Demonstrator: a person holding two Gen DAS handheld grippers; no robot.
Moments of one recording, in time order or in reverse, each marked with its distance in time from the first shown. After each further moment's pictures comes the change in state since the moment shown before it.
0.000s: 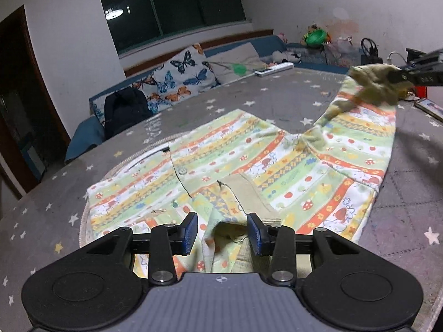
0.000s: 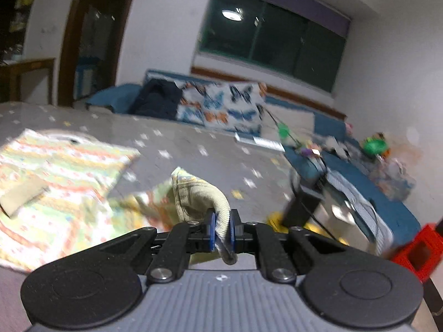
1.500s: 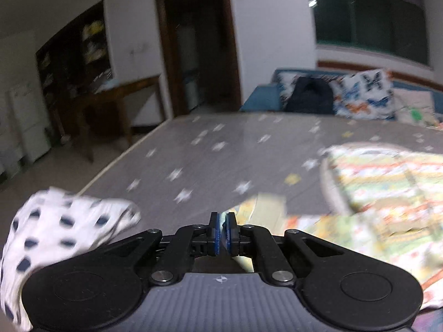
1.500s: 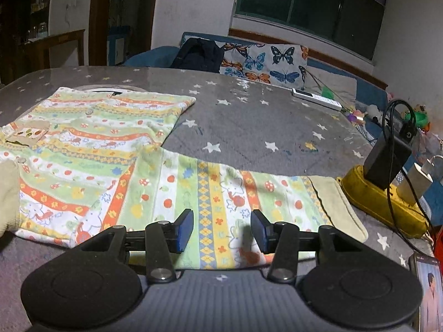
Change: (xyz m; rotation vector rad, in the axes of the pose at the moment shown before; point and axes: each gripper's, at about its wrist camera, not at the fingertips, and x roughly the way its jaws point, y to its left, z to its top) left arm -0.081 0.180 -0.109 -0.574 0.059 0.614; right arm 0.036 0.056 -0.027 -0.024 0.149 0.178
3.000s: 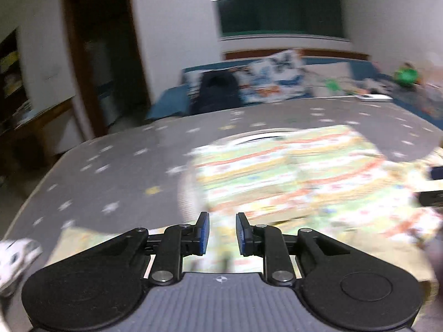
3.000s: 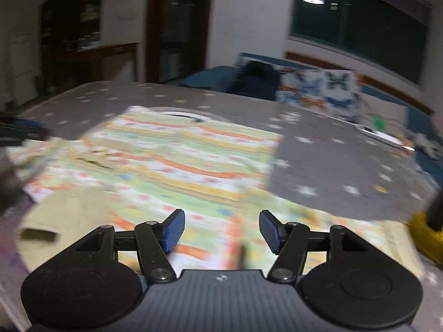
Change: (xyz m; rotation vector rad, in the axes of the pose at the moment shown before) left arm -0.049 -0.136 0.003 0.266 -0.044 -0.366; right arm -0.022 0.072 0.029 -0.107 -0.090 0.250
